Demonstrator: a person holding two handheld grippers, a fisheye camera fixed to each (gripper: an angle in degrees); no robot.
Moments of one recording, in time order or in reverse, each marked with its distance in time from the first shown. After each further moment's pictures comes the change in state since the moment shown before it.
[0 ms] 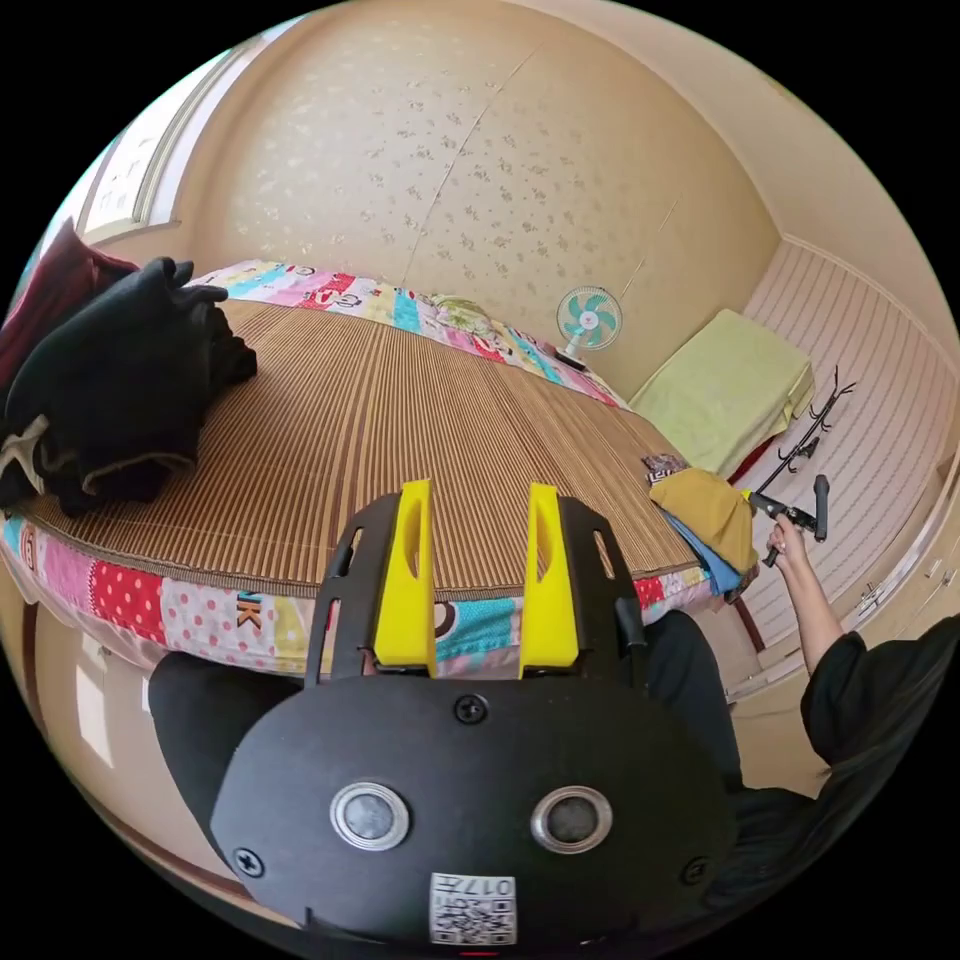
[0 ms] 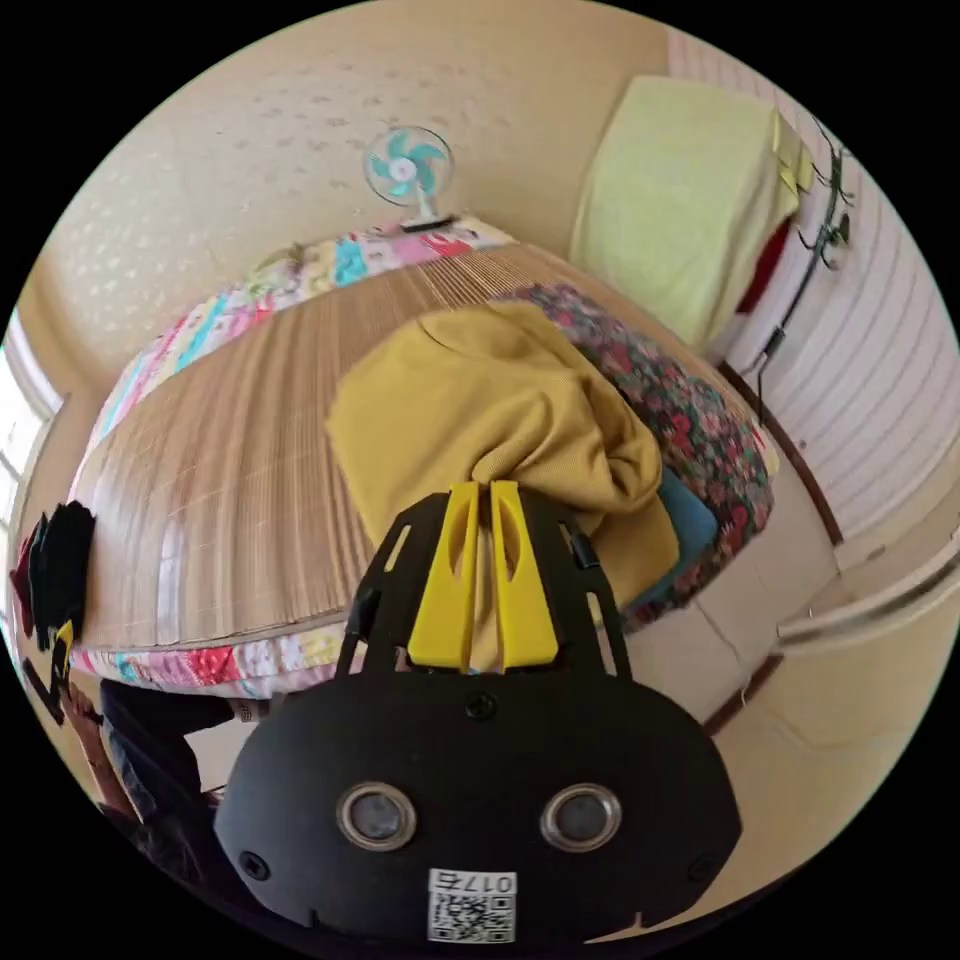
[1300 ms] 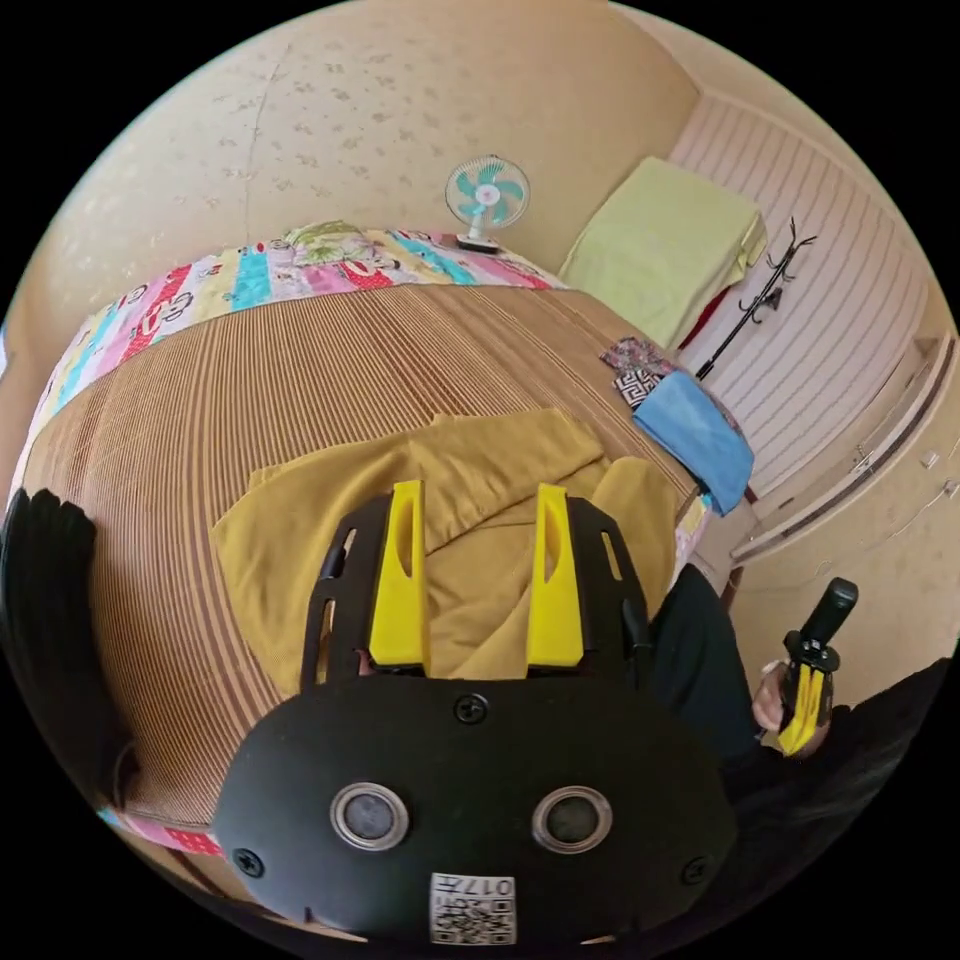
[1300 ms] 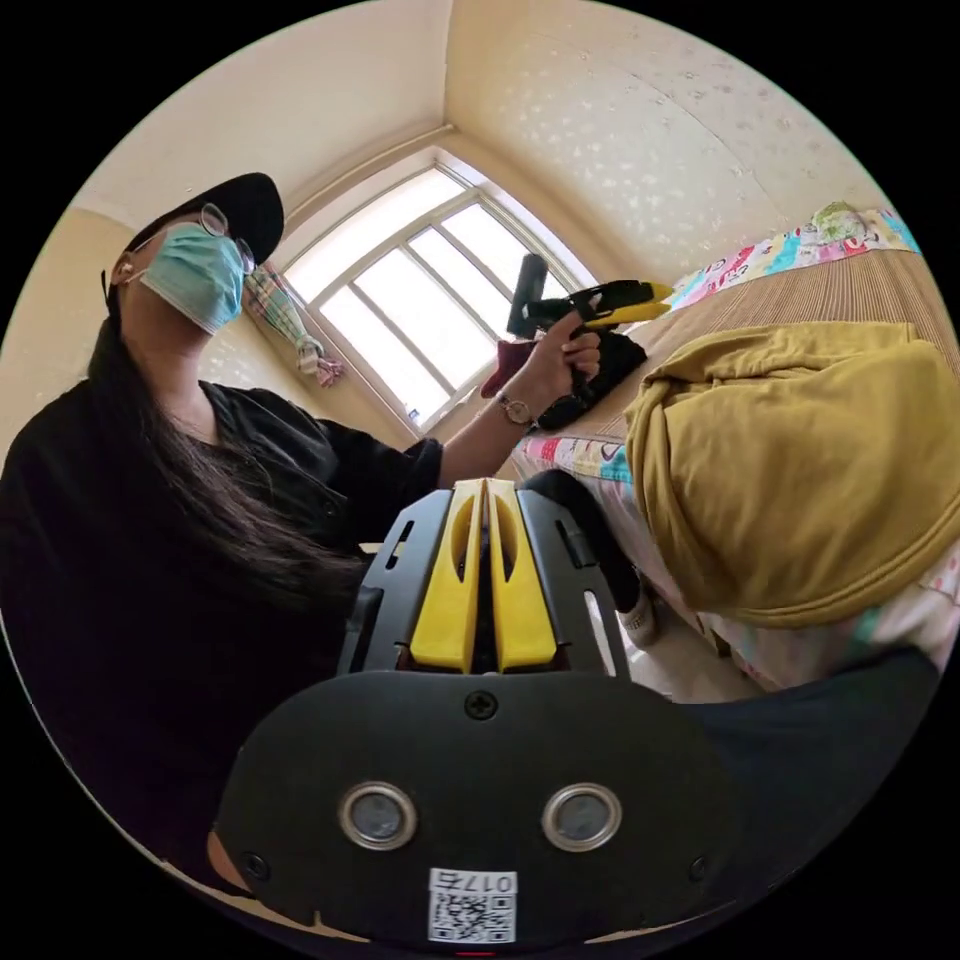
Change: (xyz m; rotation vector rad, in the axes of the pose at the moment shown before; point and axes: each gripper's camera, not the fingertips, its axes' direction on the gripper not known) left arm 0.130 -0.155 0.151 -0.360 0.101 0.329; right arm -0.022 0.218 -0.088 -0.091 -1.488 -0.367
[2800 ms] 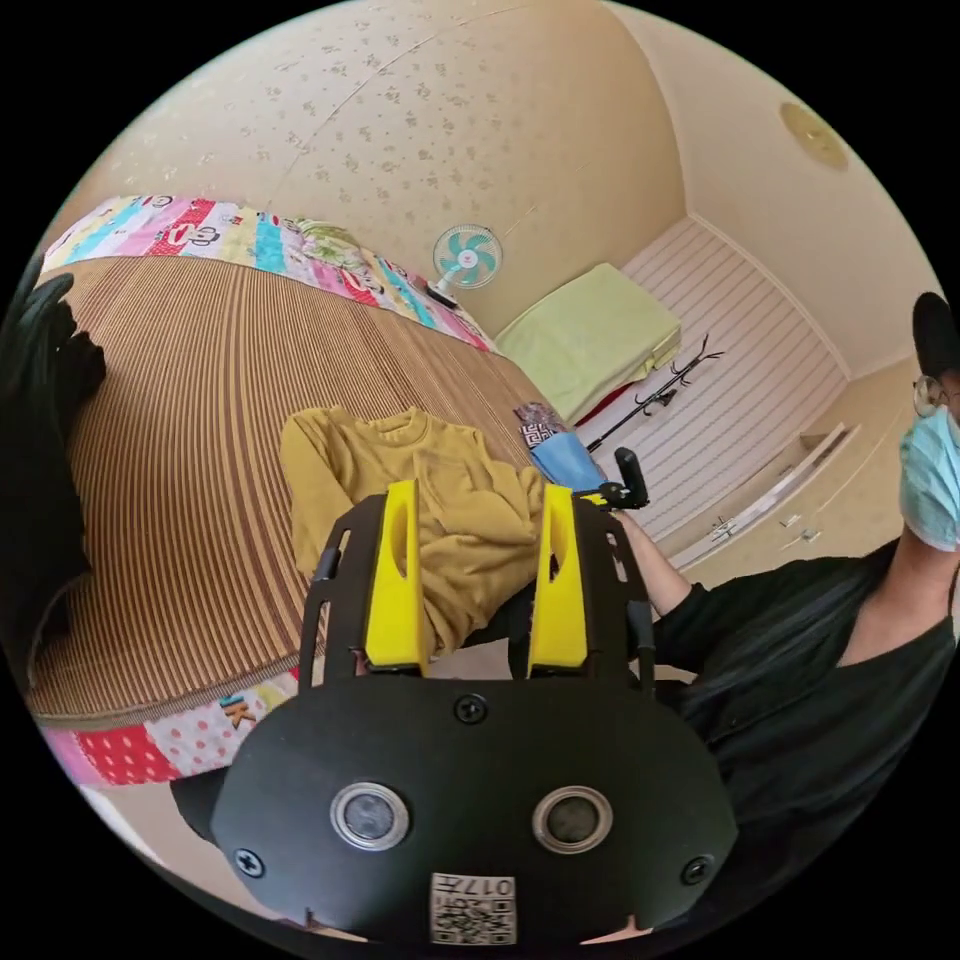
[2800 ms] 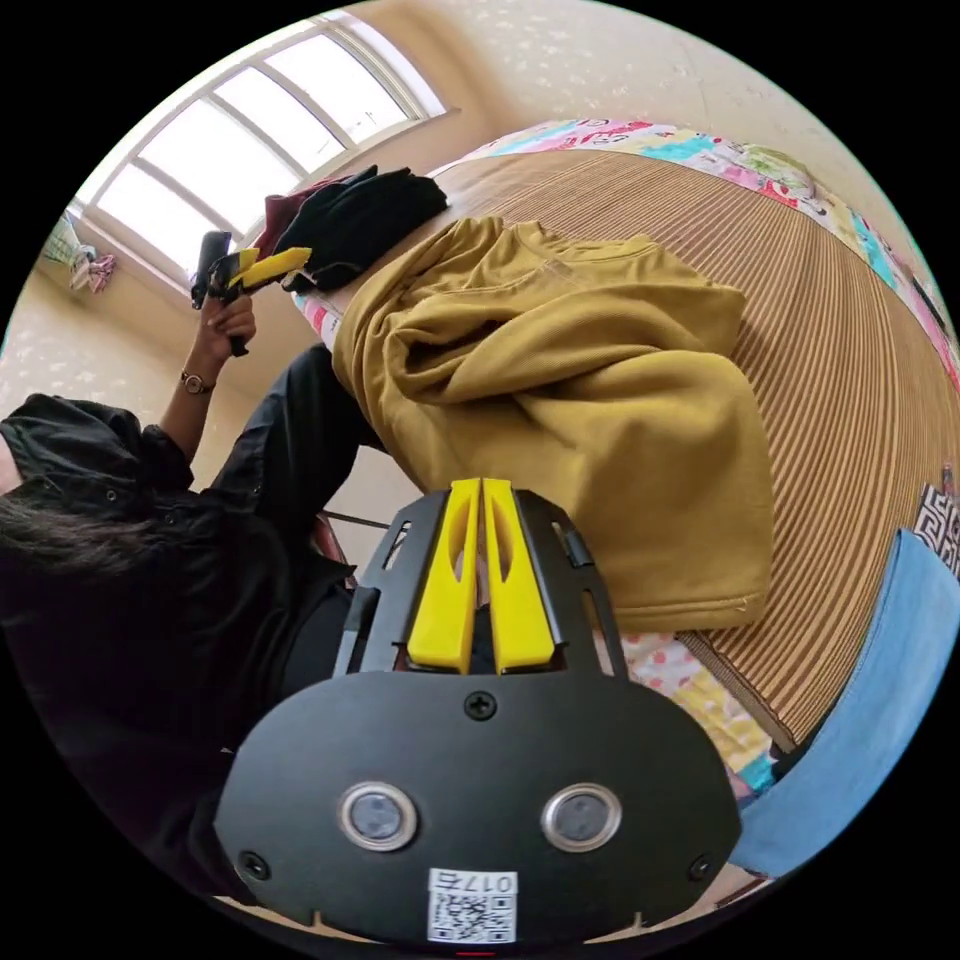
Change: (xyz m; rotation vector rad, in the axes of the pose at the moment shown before) left arm -0.007 0.103 -0.078 0.176 0.398 -0.180; right arm 0.183 -0.143 0.197 -0.601 0.647 0.122
